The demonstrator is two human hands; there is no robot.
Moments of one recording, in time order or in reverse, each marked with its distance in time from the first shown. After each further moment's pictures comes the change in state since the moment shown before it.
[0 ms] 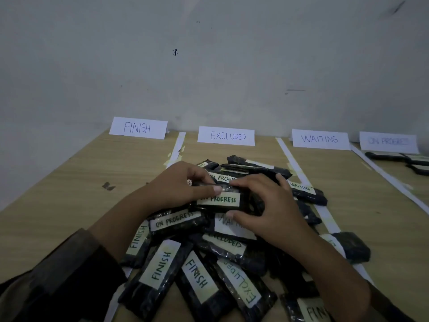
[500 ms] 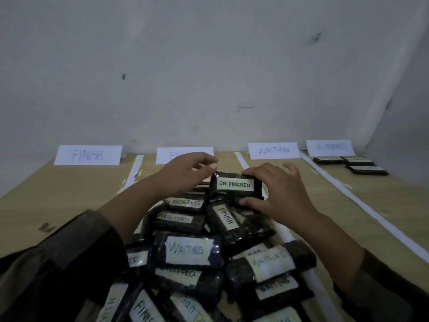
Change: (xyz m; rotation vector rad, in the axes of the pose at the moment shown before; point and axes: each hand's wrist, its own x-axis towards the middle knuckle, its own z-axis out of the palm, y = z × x) left_hand 0.086 0.062 0.035 0.045 -0.021 0.107; right_hand 0.017 0.077 -0.082 -0.436 0.053 0.098
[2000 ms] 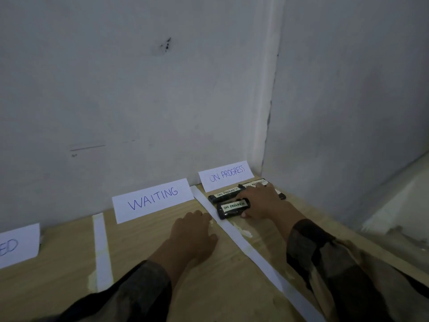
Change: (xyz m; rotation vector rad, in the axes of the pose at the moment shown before) left_hand 0.278 0.070 0.306 0.627 -0.321 0.197; right_hand 0.059 0.403 0.012 -0.398 -0.473 0.480
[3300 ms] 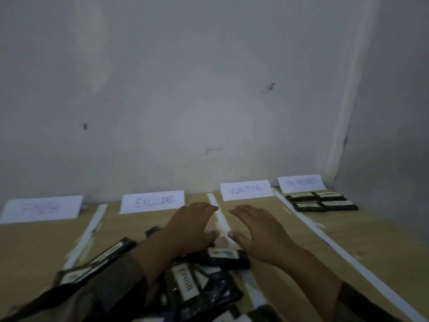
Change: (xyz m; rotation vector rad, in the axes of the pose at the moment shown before) left_hand -0.266 -0.121 -0.088 0.122 0.199 -0.038; right_hand -0.200 -0.253 -0.062 0.393 0.284 -0.461
